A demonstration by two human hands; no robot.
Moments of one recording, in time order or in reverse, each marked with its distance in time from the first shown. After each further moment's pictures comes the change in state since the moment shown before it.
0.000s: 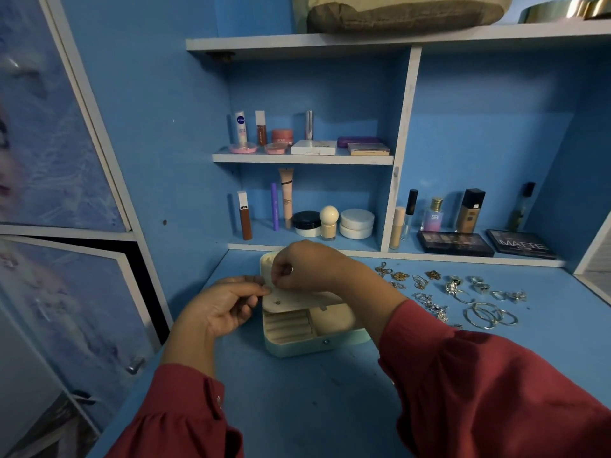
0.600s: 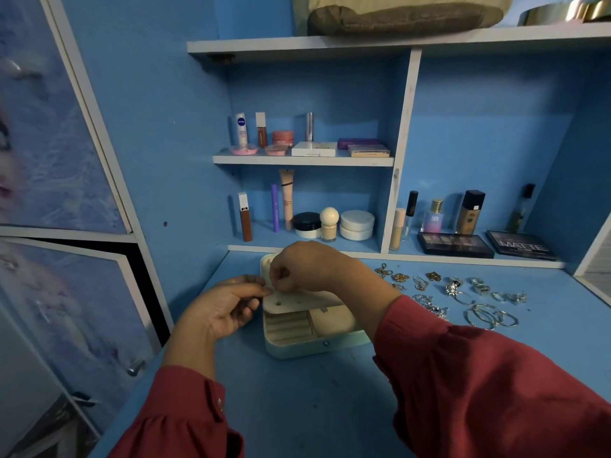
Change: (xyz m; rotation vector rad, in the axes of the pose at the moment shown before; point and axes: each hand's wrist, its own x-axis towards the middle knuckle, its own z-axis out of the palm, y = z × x) left_hand 0.000 0.000 0.001 0.041 -0.005 0.015; right_hand 0.006 -0.003 -0.006 -0.145 -0.099 -0.075
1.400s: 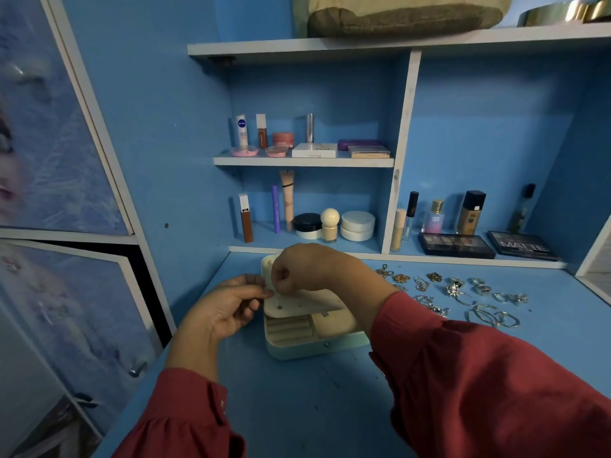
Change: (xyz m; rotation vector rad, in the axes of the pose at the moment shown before) left_hand 0.003 -0.002 0.001 -0.010 -0.013 0.052; right_hand 0.003 -0.002 -0.003 0.036 -0.064 0.039
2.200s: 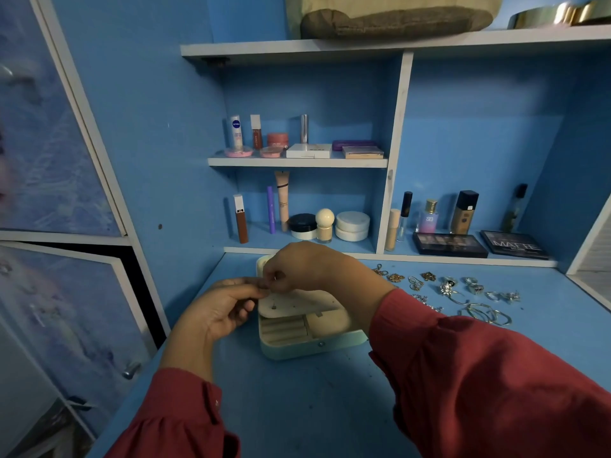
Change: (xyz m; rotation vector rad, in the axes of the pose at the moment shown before) left_hand 0.002 -0.001 0.001 0.058 0.009 0.013; right_hand 0.001 0.004 -0.001 -0.188 0.025 -0.114
